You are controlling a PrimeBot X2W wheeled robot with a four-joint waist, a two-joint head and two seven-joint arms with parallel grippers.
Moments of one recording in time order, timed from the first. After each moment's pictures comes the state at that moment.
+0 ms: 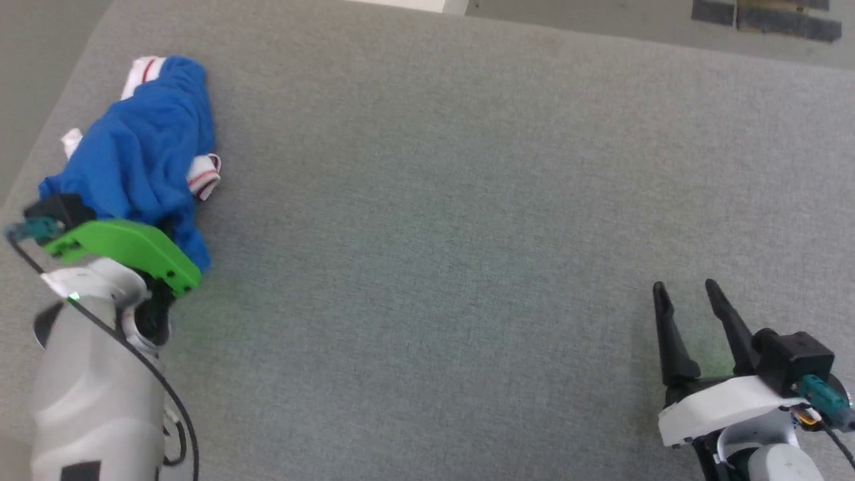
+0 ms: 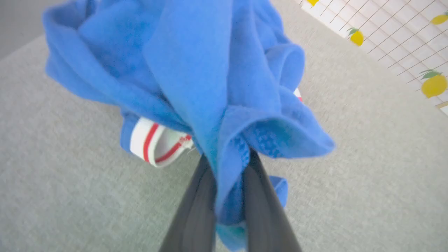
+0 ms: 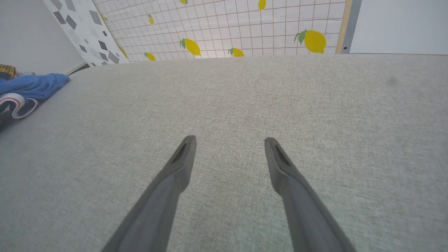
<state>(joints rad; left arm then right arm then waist) -0.62 0.24 0.11 0.73 -0.53 -0.02 0.17 -0.02 -0.05 -0.04 0.08 0.15 0.13 -0.13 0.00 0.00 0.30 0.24</state>
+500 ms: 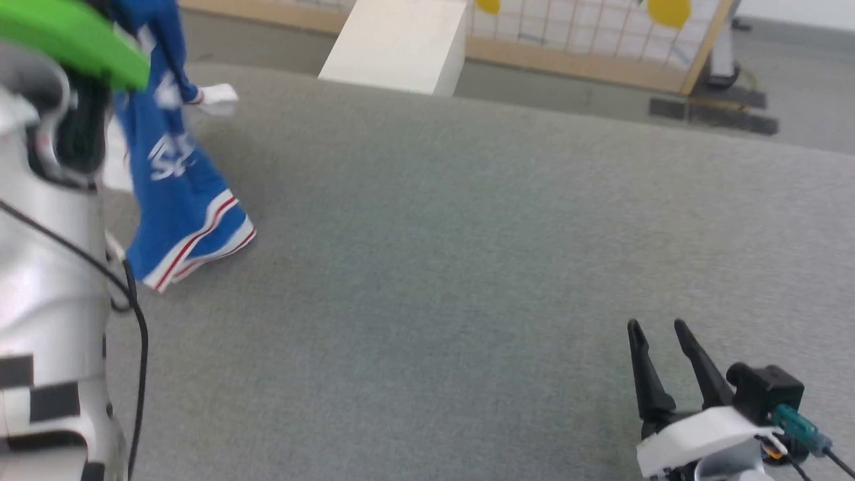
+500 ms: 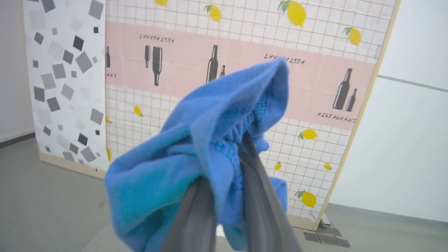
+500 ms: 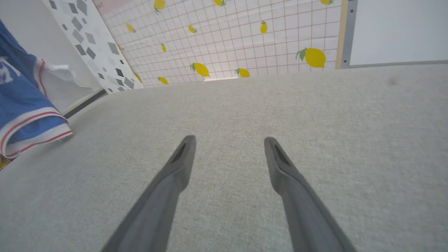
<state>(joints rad) -0.91 0.32 -0.02 0.37 -0.54 -0.12 0.14 -0.01 -0.05 0.02 0.22 0.26 0.13 -0.21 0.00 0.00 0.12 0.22</state>
